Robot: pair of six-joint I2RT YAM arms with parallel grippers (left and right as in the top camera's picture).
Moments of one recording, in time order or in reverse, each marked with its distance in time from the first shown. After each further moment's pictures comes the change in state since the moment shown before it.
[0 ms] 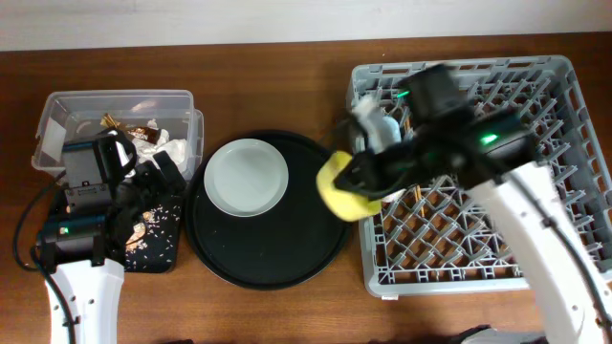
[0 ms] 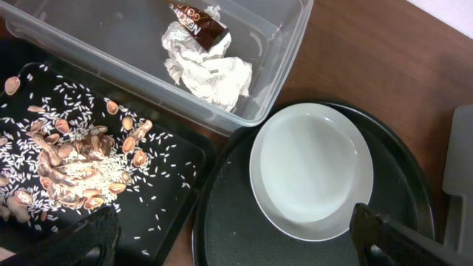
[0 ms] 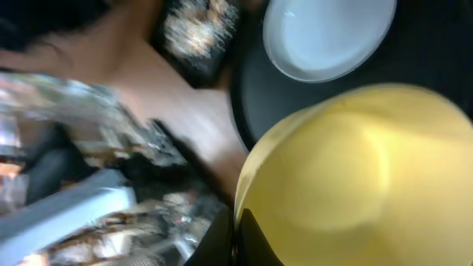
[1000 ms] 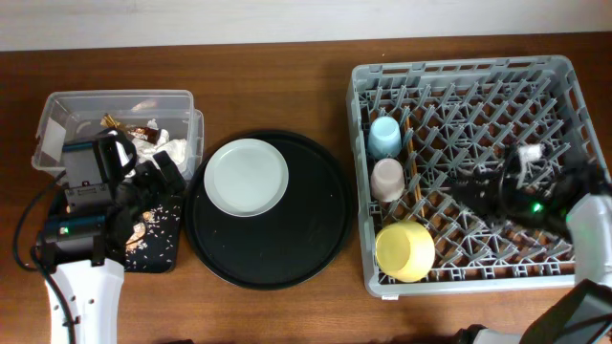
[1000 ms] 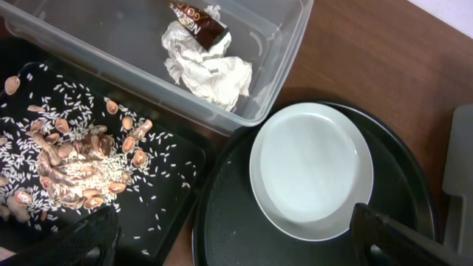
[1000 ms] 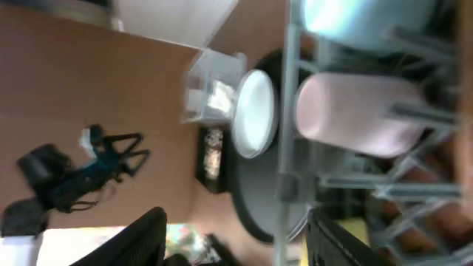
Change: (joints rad) left arm 0.000 0.000 0.000 0.000 0.000 0.000; right arm -0.901 -0.006 -0.610 0.116 -0.465 -0.442
